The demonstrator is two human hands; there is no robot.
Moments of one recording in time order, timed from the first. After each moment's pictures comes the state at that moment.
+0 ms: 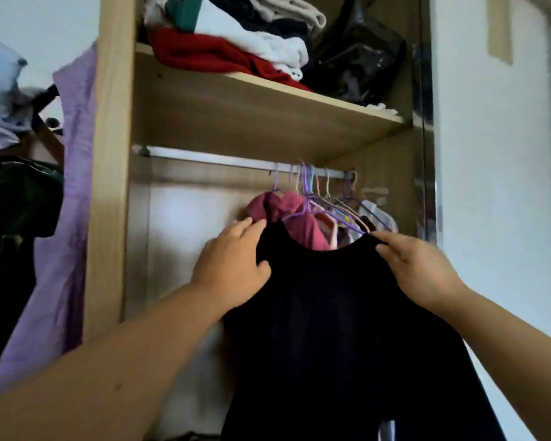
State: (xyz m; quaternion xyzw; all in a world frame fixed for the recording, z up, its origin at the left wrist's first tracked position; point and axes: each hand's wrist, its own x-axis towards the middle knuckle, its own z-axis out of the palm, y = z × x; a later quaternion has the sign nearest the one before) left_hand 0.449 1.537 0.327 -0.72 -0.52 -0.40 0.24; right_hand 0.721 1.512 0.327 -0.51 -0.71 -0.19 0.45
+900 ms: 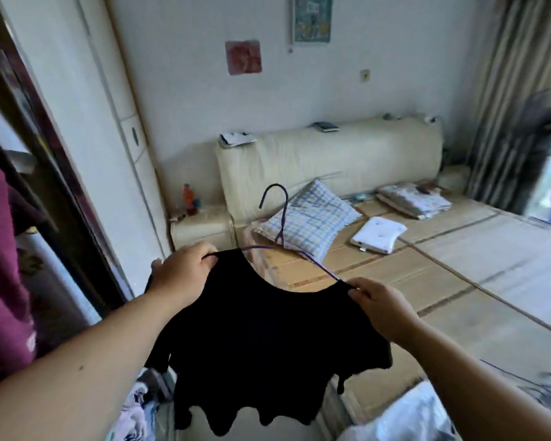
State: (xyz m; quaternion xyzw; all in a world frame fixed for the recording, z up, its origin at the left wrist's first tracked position) left_hand 0.538 1.381 0.044 -0.97 -0.04 -0.14 -0.19; right_hand 0.532 1.058 -0.022 -0.92 -0.08 -0.05 0.38
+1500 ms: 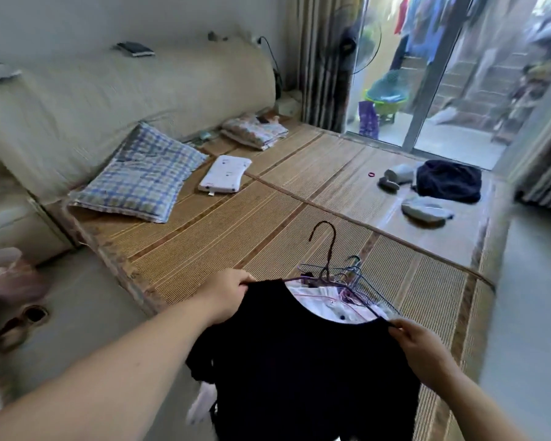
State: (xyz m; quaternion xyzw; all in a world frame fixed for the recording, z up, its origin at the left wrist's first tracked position) left_hand 0.553 0.979 -0.104 -0.91 0.26 0.22 -0.21; right_hand 0.327 0.712 -0.171 -0.84 0.35 0.00 0.41
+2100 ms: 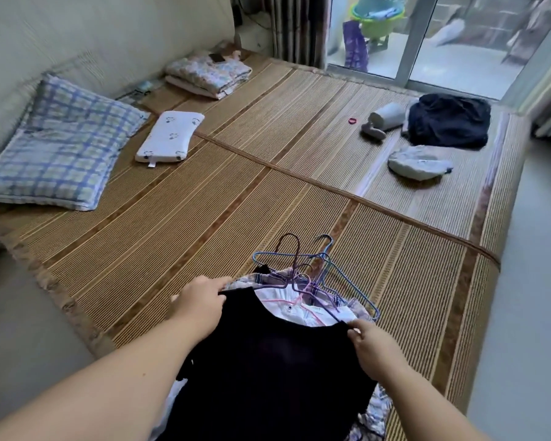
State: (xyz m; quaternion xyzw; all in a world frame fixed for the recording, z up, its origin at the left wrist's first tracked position) left_hand 0.624 0.770 -0.254 -0.95 0.19 0.24 -0.08; right_hand 0.418 0.547 -0.307 -0.82 0.39 0.18 0.37
